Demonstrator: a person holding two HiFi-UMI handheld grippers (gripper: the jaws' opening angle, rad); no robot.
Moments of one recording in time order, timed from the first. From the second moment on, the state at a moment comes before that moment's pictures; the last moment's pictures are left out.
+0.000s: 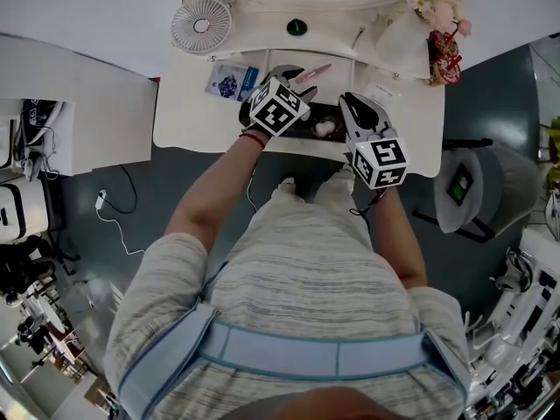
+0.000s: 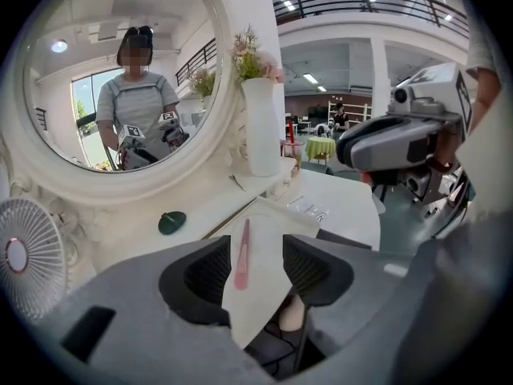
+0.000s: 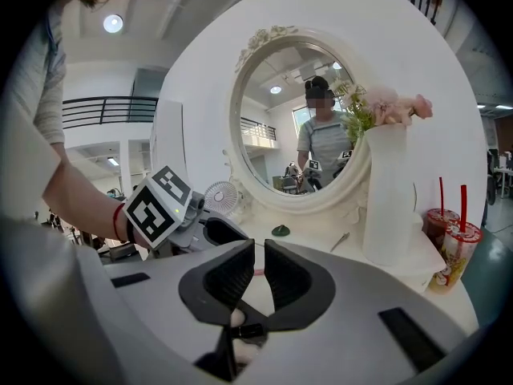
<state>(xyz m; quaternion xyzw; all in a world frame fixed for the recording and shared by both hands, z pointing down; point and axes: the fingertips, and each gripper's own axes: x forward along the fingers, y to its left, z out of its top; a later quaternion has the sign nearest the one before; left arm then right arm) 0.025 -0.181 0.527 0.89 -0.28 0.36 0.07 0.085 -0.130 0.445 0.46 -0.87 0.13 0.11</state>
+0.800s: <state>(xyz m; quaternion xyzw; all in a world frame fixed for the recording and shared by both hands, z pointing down) 0.049 -0.225 0.572 0.84 -0.29 0.45 0.09 0.120 -0.173 0.459 0.44 -0.88 0.15 0.11</state>
